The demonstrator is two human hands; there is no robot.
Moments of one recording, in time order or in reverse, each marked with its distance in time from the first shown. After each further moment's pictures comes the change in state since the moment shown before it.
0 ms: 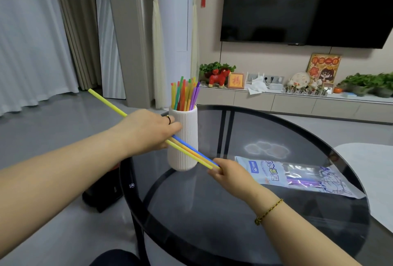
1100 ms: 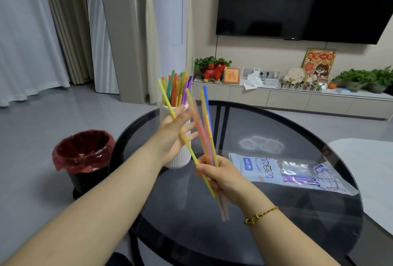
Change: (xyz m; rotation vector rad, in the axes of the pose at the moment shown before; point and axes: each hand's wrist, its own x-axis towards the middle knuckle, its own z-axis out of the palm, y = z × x) left_hand 0.052 0.059 0.015 -2.651 0.341 -0.483; right_hand -0.005 -0.005 0.001 0.943 -0.117 0.068
